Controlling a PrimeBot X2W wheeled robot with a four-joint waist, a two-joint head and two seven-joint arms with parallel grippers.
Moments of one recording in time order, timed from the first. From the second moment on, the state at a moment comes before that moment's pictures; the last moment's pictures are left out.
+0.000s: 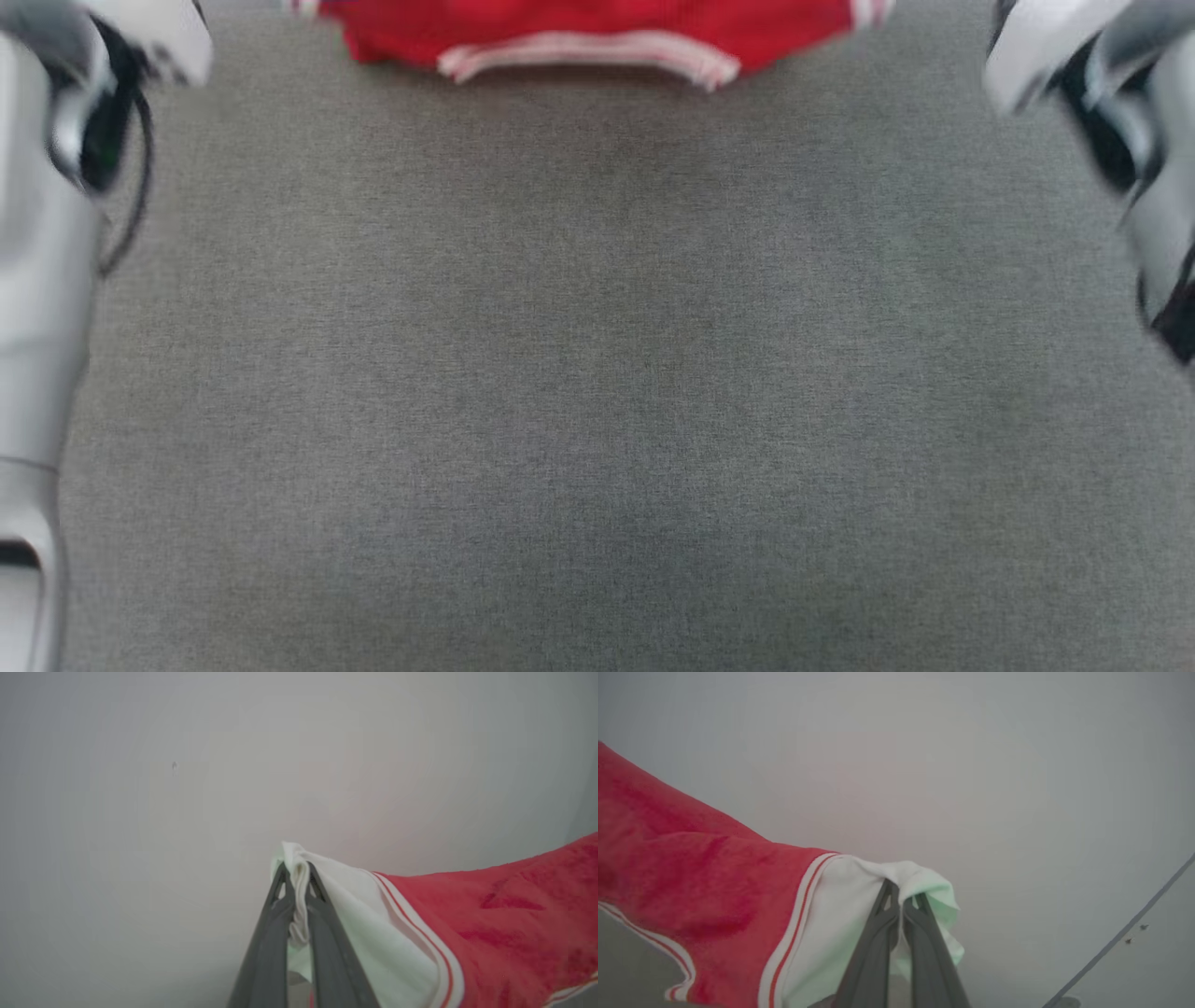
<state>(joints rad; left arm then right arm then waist) -1.23 0.45 -0.44 0.80 -0.49 -0.13 -0.15 -1.21 -0.36 0.50 0.81 0.45 0.13 -0.14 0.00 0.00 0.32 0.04</state>
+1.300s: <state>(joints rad) -0.11 0.80 -0.49 -0.11 -0.92 0.28 0.58 -0.29 -0.74 0.56 0.18 1.17 0.13 0.70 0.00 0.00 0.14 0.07</state>
